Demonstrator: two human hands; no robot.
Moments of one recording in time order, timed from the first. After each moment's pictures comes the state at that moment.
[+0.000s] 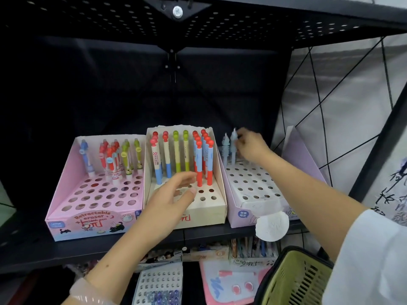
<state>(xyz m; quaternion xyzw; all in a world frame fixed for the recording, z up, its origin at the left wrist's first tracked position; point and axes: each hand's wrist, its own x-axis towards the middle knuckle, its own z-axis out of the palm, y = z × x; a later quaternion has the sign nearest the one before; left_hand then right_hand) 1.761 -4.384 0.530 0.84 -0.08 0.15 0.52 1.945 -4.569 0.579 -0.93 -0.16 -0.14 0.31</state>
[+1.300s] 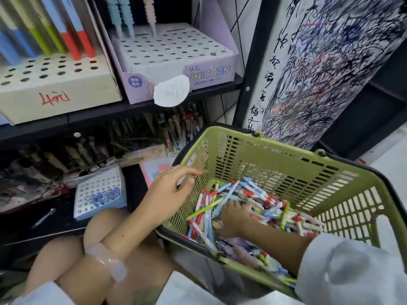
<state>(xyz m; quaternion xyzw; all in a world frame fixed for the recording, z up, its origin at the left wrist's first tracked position) 1.682 -4.535 0.381 0.88 -0.19 -0.02 0.44 1.688 -4.728 0.244 -0.93 -0.08 0.35 -0.08</state>
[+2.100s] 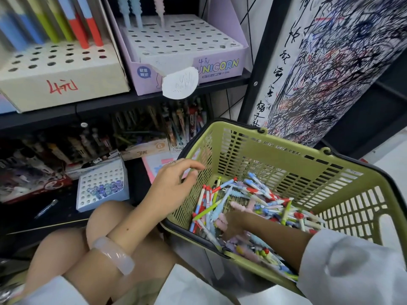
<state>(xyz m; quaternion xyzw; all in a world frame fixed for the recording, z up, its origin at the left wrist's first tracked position) 1.678 -4.533 0.379 0.86 -0.16 -0.01 0.49 1.686 -4.725 0.248 -0.88 -0.06 0.47 0.00</state>
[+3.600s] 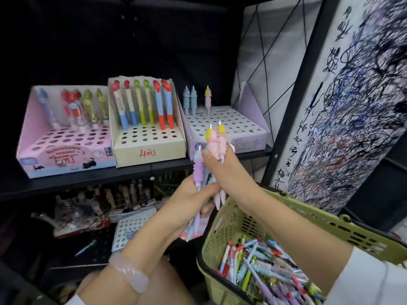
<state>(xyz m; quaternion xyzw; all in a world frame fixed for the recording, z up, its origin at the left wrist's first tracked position) 1.666 -4.500 0.486 0.66 -0.13 -0.07 0.73 1.707 -4.609 0.509 -0.77 -0.19 -0.04 0.61</state>
